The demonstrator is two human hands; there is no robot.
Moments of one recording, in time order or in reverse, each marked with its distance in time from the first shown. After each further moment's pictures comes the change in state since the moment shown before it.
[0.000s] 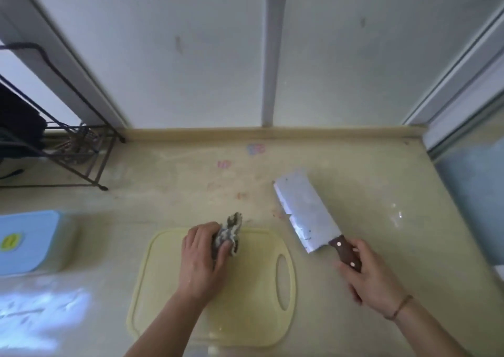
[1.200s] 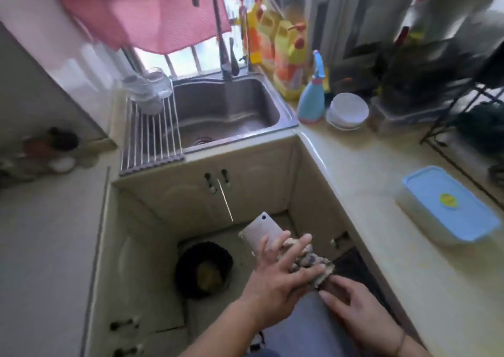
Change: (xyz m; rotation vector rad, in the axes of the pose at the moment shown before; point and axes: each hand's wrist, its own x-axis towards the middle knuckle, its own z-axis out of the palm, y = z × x) left_hand -0.347 -0.134 -0.311 0.485 0.393 -0.423; right_hand -0.204 -0.204 0.478 -0.465 -1.232 -0.531
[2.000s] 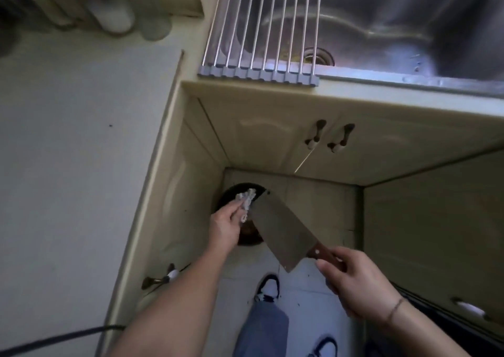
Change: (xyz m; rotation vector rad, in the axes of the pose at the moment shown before) left_hand -0.185 -0.293 0.047 -0.458 0.322 -1.450; right_hand 0.223 -0.053 0.170 -0.401 -0.368 0.298
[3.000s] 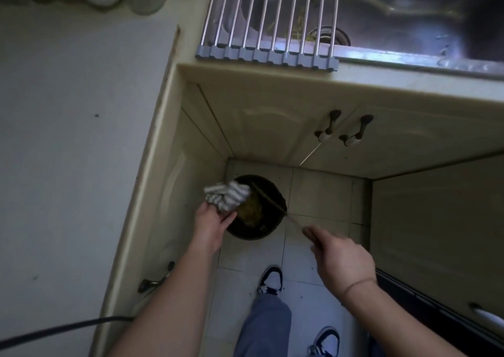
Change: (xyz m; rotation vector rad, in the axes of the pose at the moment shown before) left_hand 0.019 0.010 -0.024 -0.907 0.200 -0.655; right_hand 0.060 0.008 0.030 -0.775 0.224 -0.178
